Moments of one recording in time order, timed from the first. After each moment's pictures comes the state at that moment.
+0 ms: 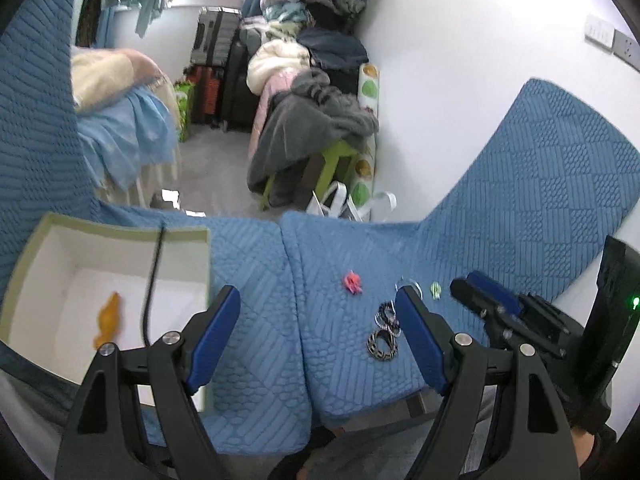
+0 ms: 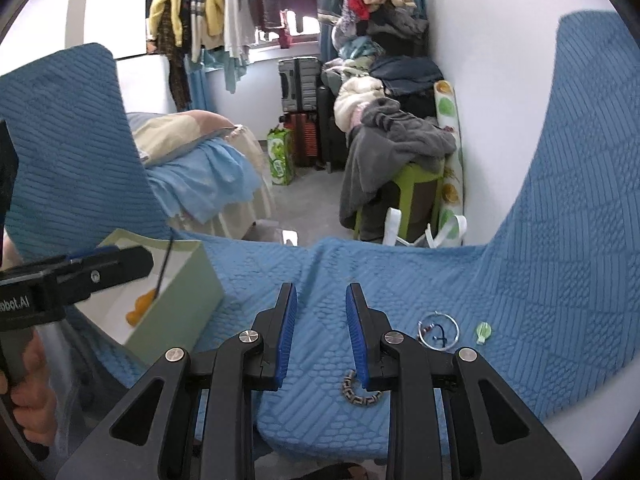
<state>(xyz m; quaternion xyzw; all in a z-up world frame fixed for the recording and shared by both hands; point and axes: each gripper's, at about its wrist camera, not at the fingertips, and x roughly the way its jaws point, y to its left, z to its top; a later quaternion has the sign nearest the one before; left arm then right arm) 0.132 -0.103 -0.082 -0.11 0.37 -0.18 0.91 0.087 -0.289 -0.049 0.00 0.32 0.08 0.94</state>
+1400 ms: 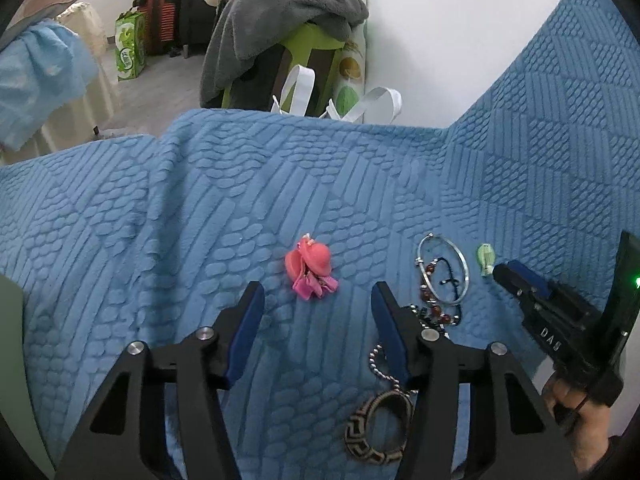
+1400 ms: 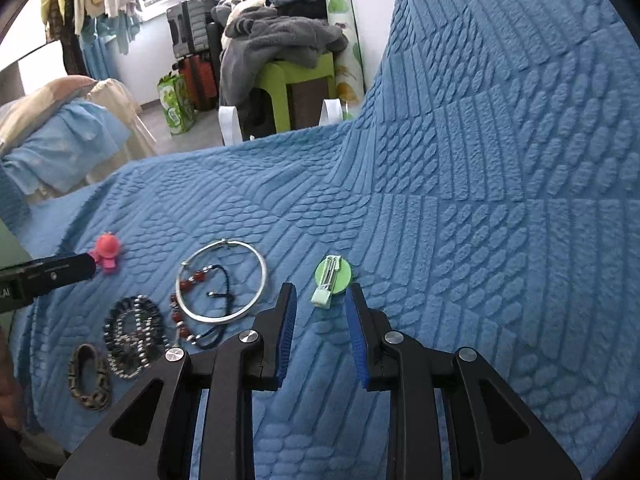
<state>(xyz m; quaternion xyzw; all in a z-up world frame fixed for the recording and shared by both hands) 0.262 -0.255 -0.230 -0.06 0.48 -0.20 0.85 0.179 -0.474 -0.199 0.03 0.43 -0.04 0.90</state>
